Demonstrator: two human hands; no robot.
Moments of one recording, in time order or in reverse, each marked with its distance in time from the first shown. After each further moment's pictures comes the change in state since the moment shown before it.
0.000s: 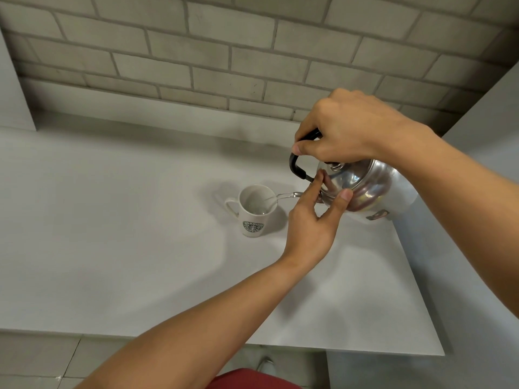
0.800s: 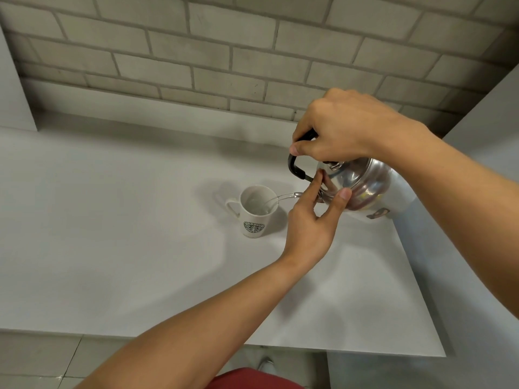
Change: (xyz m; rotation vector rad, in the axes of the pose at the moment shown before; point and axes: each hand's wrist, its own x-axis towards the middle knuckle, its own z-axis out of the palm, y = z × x) left_hand 0.004 -0.003 -0.002 -0.006 -0.006 0.019; right_hand 0.007 -0.005 -0.002 -0.031 -0.024 -0.014
